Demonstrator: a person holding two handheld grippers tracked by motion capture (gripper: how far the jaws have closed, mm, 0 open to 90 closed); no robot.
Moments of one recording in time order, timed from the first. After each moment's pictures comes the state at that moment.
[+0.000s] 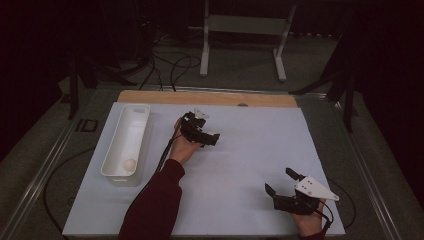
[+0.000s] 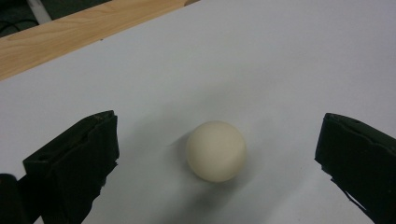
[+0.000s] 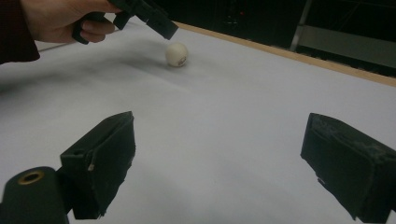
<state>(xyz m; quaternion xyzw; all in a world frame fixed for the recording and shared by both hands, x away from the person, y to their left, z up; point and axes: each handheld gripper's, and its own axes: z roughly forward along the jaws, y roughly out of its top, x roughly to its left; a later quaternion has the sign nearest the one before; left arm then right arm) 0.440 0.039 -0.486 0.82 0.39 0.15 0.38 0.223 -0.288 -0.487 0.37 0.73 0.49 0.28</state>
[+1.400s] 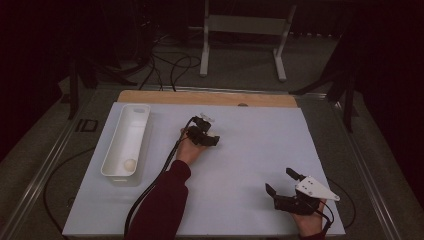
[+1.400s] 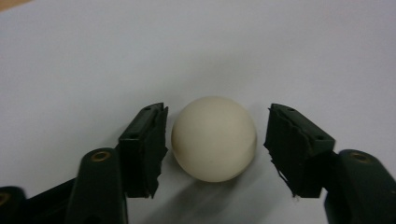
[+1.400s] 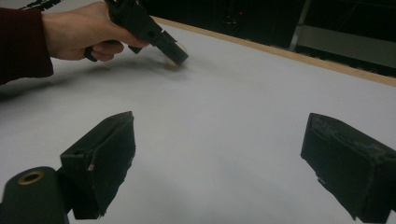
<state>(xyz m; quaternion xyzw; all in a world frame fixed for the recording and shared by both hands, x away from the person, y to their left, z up) 0.451 0.023 -0.516 0.84 0.41 0.13 0.33 0.222 -0.289 -0.487 0.37 0.73 0.49 0.28</state>
